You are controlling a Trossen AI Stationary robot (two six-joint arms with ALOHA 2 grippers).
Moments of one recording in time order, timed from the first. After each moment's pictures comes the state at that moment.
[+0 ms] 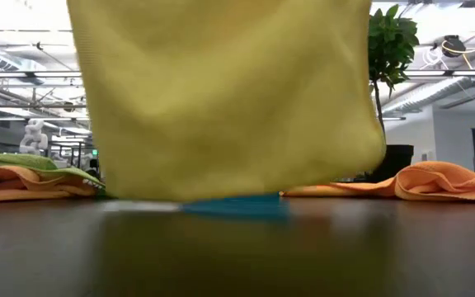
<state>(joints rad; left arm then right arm) -0.77 1.10 0.96 -0.30 -0.71 -0.25 0.62 1.06 0.92 -0.14 0.49 0.22</state>
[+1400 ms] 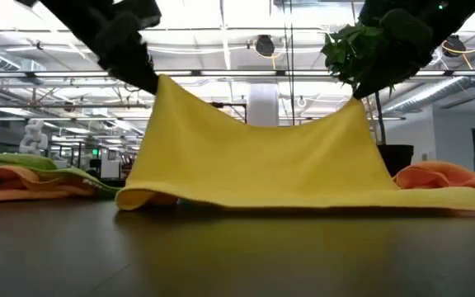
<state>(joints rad) -0.17 1.23 0.79 -0.32 -0.47 -0.23 0.33 1.11 0.74 -0.62 0.68 0.61</state>
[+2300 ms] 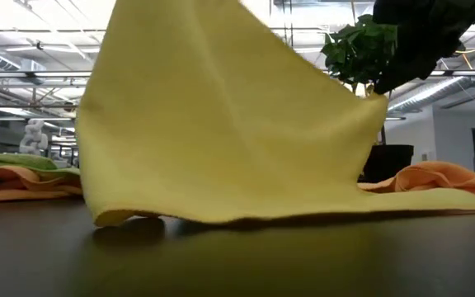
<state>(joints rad) -0.51 1.41 1.24 -0.54 -0.32 -0.51 0.38 1.05 0.74 -0.64 0.47 0.68</state>
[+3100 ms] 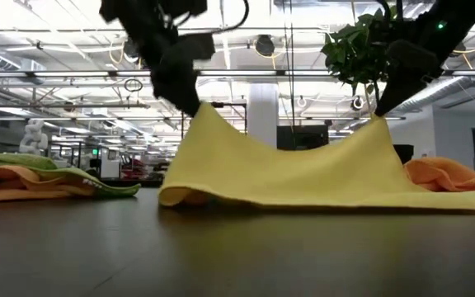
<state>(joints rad) 0.07 1.55 1.07 -0.46 -0.15 -0.20 0.22 1.06 0.73 -0.84 0.61 0.68</state>
